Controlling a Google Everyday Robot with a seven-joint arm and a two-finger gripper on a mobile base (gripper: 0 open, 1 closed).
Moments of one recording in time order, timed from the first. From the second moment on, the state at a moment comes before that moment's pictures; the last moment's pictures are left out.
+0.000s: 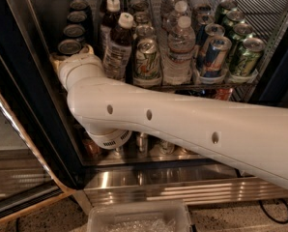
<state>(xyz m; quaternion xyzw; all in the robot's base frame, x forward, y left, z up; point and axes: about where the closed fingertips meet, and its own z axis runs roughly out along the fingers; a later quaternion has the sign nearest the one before) 0.598 0.177 0.952 -0.18 0.71 0.14 0.67</state>
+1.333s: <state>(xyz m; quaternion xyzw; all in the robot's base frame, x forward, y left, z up) 0.582 0.166 1.023 -0.18 0.67 0.20 0.69</state>
